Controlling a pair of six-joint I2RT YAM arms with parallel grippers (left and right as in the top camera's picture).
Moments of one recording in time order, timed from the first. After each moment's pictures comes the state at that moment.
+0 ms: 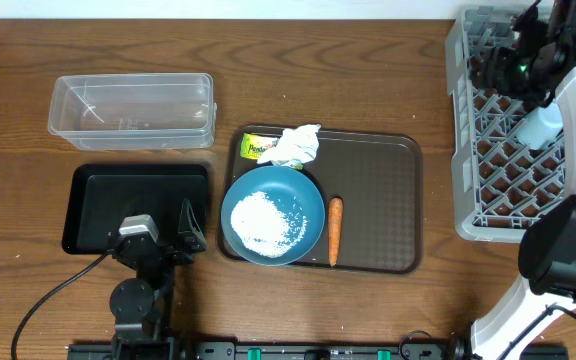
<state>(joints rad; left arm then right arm) 0.01 0.01 0.03 -0.14 -0.05 -0.20 -0.19 1.96 1.87 -1.01 -0.37 0.08</state>
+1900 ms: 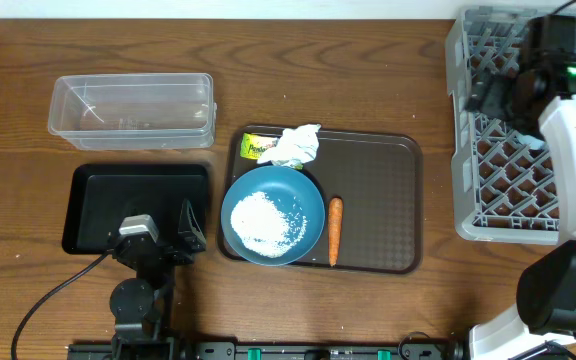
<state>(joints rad) 0.01 0.01 0.03 -0.14 -0.05 -0.20 -0.13 1.77 1.65 -1.03 0.15 0.33</state>
